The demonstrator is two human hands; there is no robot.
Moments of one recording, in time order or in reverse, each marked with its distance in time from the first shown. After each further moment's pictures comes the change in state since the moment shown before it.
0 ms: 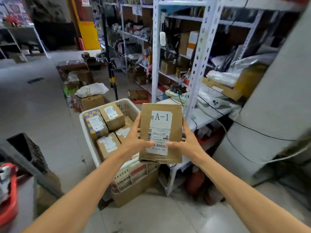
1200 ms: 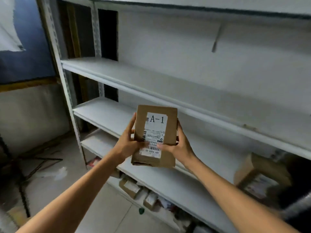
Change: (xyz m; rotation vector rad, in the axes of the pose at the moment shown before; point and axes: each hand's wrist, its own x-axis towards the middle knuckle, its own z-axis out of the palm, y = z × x) left_hand -0.240 0.153 0.542 -0.169 -2.018 0.268; right_hand -0.517 -0.014 -0.164 -0.219 1.980 0.545
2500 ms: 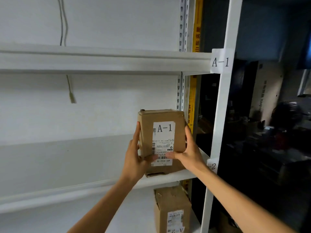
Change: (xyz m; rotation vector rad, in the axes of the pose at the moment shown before) left_hand 0.154 0.090 0.402 0.058 -0.472 0.663; right_hand -0.043 0.020 -0.386 -0.219 0.819 -0.025
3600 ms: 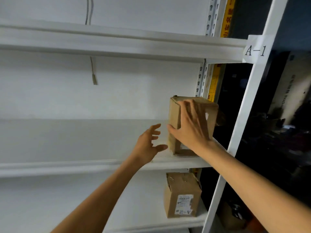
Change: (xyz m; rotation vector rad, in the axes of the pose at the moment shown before) left_hand -0.003 0.009 -0.031 0.236 -0.152 -0.280; right_hand 0.009 -0.082 0.039 -0.904 0.136 -0.451
